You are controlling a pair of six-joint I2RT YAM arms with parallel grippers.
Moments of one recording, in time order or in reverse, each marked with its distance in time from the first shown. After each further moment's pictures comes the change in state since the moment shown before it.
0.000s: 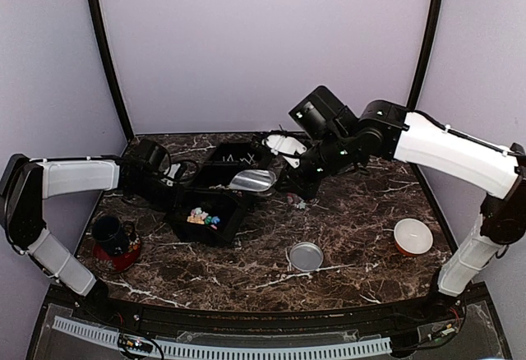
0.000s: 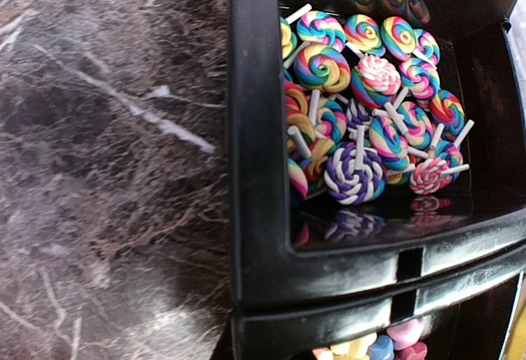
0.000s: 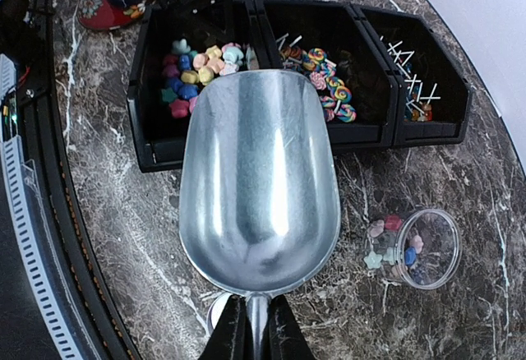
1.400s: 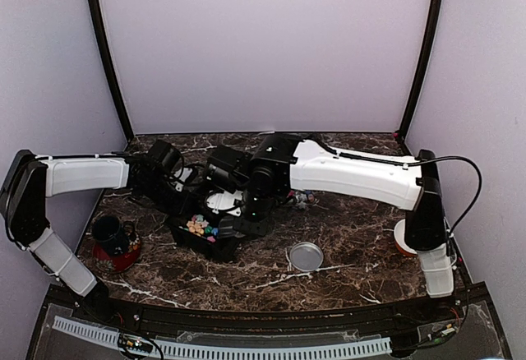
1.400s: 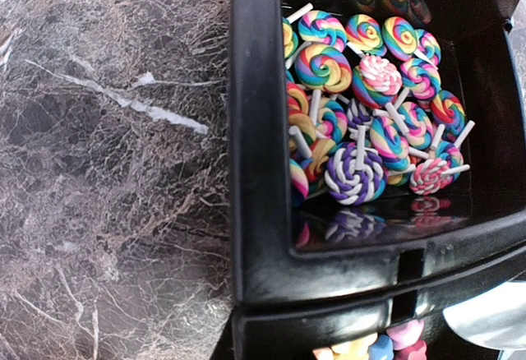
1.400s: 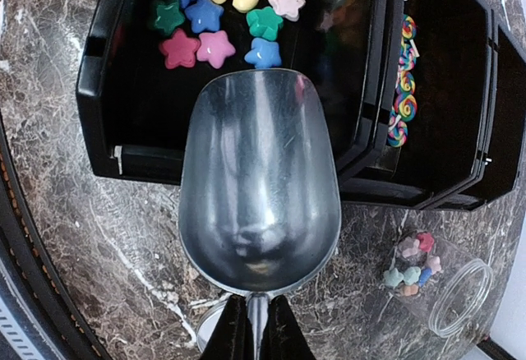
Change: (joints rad) left arm -0.108 0.037 0.070 -0.123 -0.180 0.101; right arm 0.195 0.544 0.474 -0.341 0.243 -0.073
